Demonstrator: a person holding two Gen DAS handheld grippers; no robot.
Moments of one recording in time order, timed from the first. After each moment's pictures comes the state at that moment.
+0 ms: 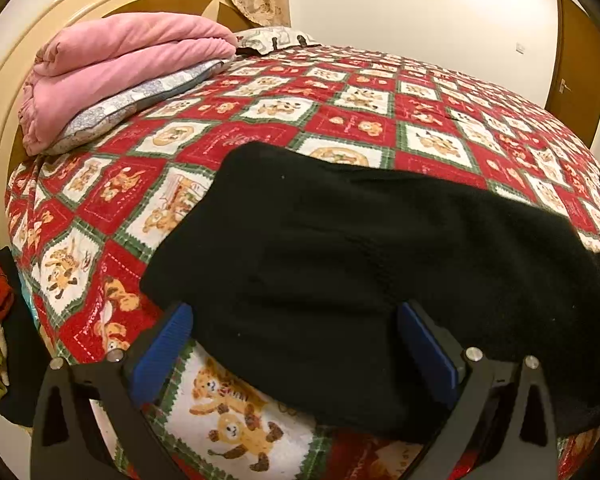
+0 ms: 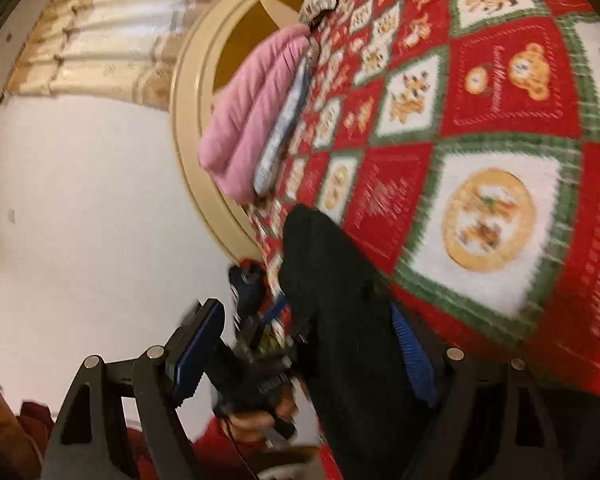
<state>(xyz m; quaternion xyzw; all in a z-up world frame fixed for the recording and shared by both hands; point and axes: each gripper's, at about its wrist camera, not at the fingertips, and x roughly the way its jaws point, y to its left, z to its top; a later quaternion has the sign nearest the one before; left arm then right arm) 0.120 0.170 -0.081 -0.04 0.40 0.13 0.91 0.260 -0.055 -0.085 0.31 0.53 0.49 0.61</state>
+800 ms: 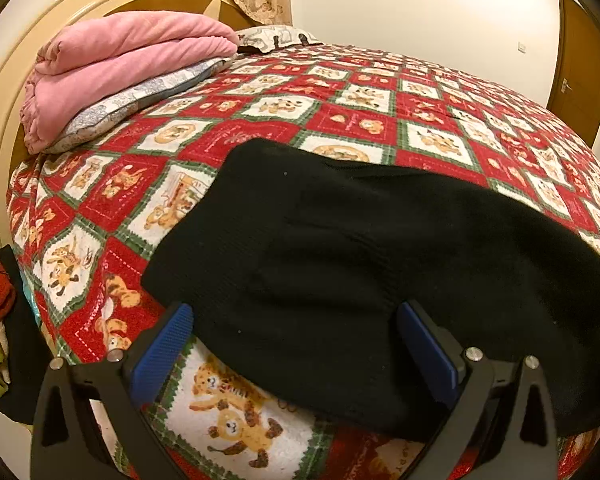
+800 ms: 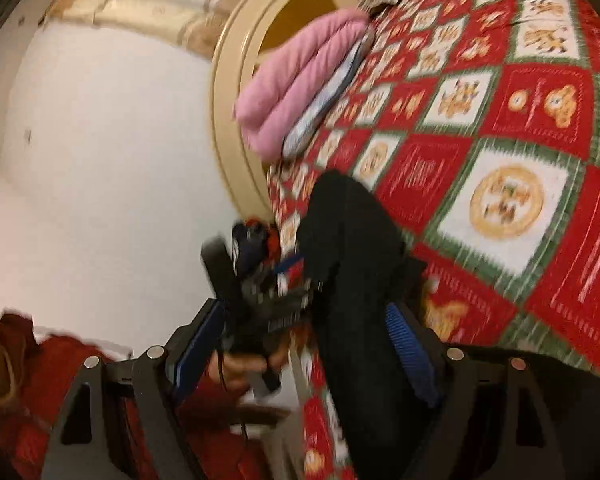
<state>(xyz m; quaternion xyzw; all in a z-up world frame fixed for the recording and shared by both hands) 0.119 0.169 -0.080 -0.05 0.40 0.13 0.90 0.229 -0.065 -0.055 0.21 0.50 0.57 0.61</state>
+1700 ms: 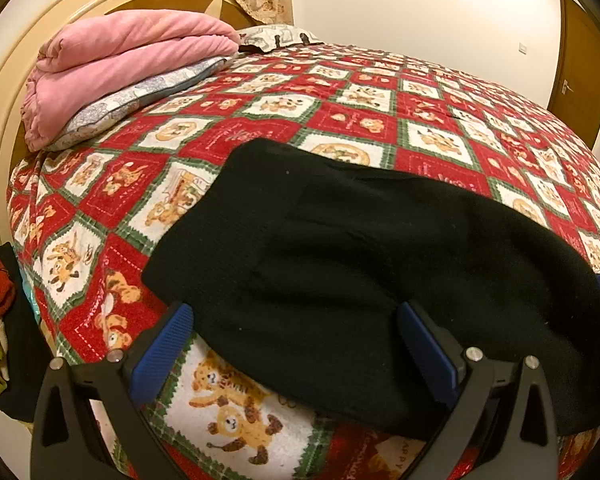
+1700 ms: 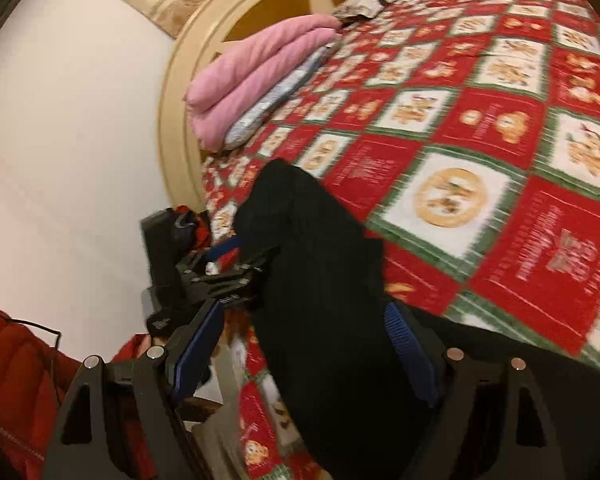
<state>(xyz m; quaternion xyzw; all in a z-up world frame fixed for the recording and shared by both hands) 0.116 0.169 -0.081 -0.05 0.40 0.13 0.90 0.209 -0.071 -0.047 0.11 0.49 0.48 0.72</state>
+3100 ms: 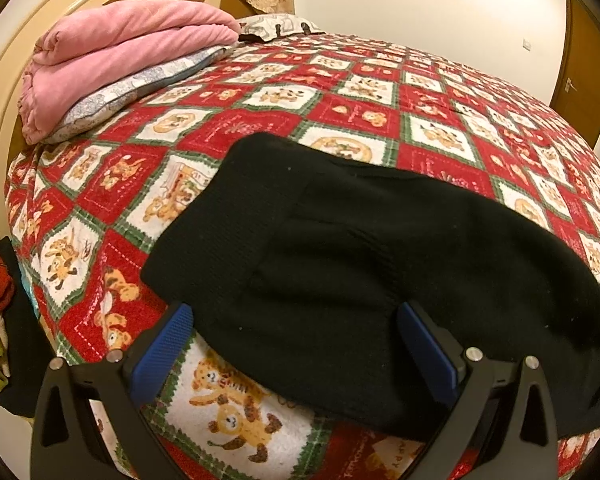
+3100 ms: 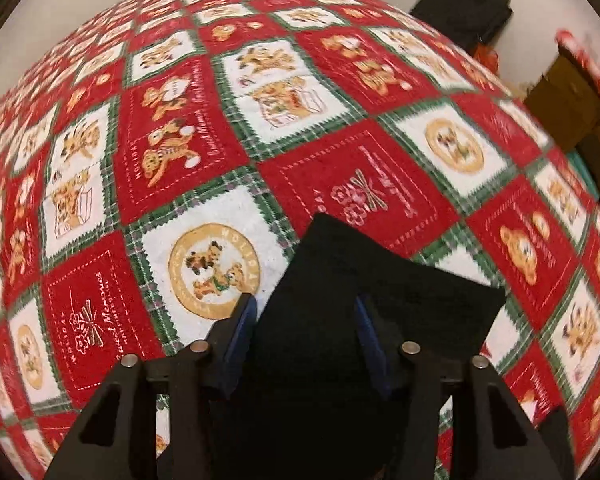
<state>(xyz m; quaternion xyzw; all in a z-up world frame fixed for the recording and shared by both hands) 0.120 0.168 -0.081 -0.05 0.42 0.13 0.89 0.289 -0.463 -0.039 0.13 0.56 -0.28 0.77</state>
